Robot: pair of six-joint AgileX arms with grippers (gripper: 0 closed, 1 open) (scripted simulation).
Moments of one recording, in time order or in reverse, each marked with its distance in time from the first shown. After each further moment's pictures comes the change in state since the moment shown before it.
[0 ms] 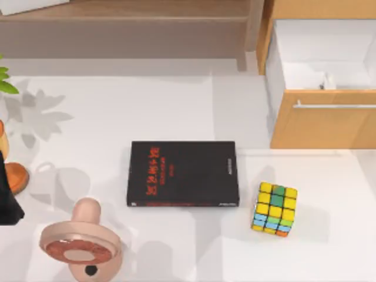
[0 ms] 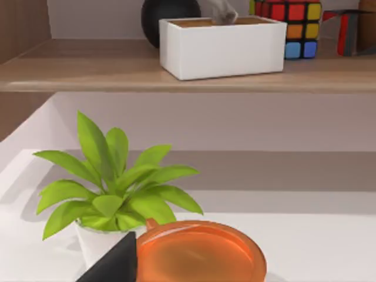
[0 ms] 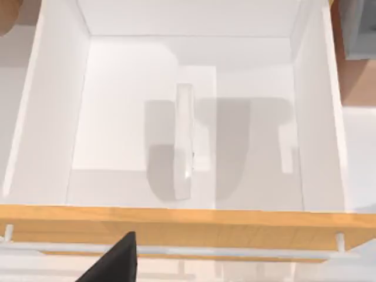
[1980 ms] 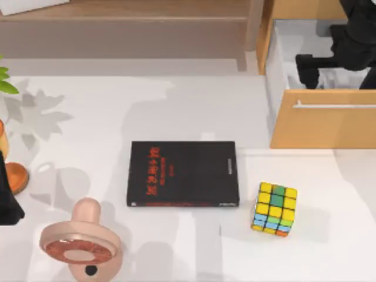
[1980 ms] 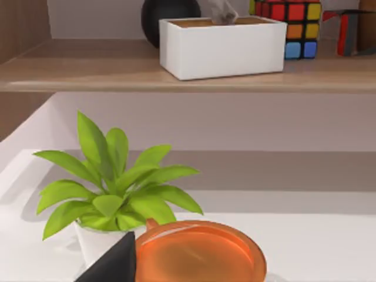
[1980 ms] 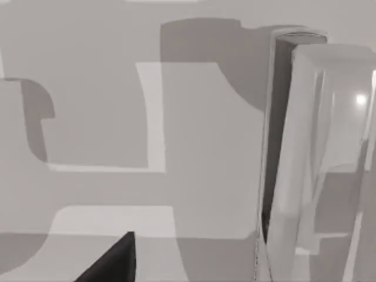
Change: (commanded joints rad) left arm 0.000 0.000 0.000 0.000 0.000 0.000; right arm 0.065 1.135 0.922 -0.488 0.008 0.058
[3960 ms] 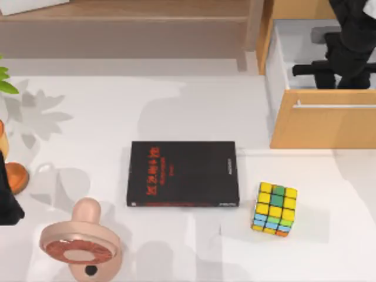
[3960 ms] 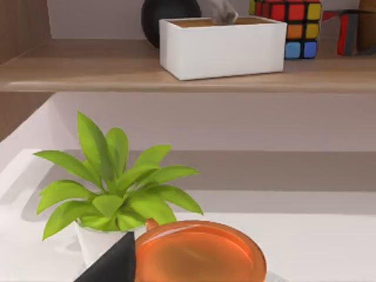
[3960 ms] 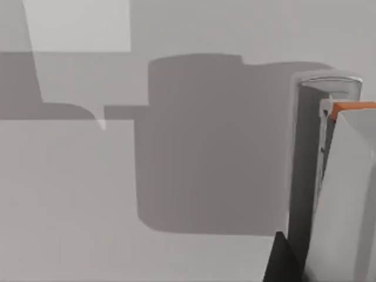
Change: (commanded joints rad) left arm 0.000 0.000 0.000 0.000 0.000 0.000; right arm -0.002 0.041 0.004 0.048 0.005 0.001
